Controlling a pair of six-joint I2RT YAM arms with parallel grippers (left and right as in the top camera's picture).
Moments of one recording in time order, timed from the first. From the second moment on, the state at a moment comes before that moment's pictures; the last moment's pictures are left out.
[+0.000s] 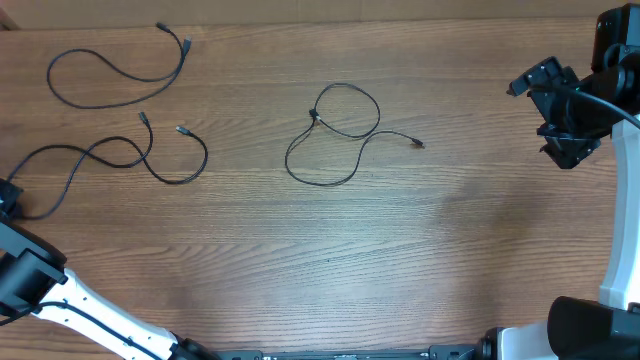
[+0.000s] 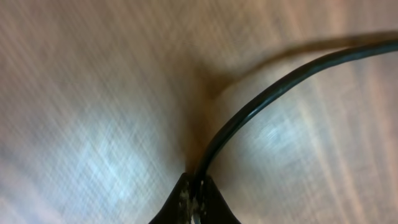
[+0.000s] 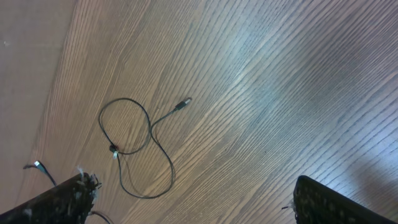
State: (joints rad) left arm 0.92 2.42 2.02 -0.94 -0.01 -0.19; right arm -0.15 1.64 1.91 -1.48 -0.15 0.83
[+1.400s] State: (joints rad) left arm 0.18 2.42 2.36 -1.32 0.56 -0.02; right arm -0.15 1.64 1.91 -1.48 -0.15 0.83
